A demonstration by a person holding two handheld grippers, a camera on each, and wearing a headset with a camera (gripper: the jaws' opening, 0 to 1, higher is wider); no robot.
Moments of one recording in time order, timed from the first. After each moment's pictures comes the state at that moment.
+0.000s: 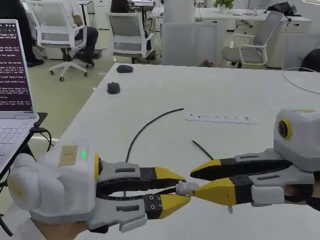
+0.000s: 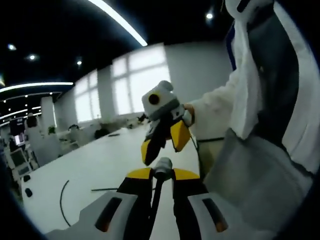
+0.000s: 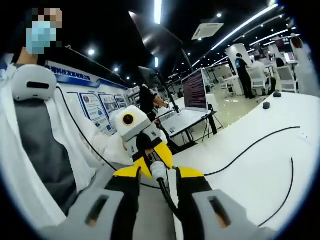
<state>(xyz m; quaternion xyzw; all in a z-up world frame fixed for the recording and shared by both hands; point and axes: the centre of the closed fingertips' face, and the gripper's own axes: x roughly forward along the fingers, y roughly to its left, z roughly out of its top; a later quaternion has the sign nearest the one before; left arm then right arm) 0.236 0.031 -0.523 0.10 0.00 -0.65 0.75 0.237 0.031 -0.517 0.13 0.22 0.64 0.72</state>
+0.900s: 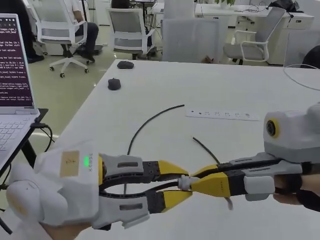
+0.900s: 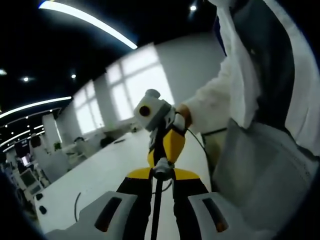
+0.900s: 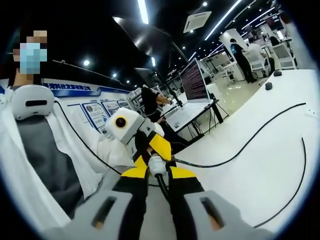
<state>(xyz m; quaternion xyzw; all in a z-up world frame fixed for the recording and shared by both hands) 0.241 0.030 -0.520 0.15 -0.04 -0.64 0.75 0.234 0.038 -0.526 0.16 0.26 0.65 0.69</state>
